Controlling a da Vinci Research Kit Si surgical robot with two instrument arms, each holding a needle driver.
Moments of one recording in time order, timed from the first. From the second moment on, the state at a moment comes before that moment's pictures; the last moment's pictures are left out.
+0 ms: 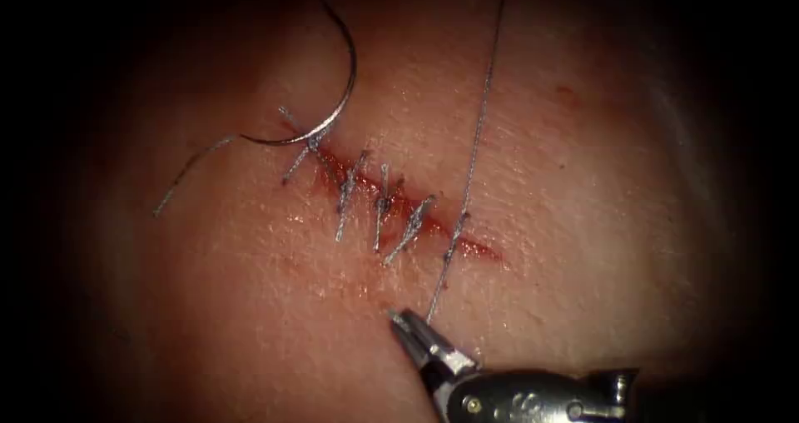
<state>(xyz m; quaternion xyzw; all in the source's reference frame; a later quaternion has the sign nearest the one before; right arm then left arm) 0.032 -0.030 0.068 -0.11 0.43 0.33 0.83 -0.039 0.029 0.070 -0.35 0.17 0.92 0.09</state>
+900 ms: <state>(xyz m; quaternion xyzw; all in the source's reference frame) 0.031 -0.031 0.067 -0.09 0.47 0.29 0.83 -0.036 0.024 0.067 -0.34 0.13 0.93 0.05</state>
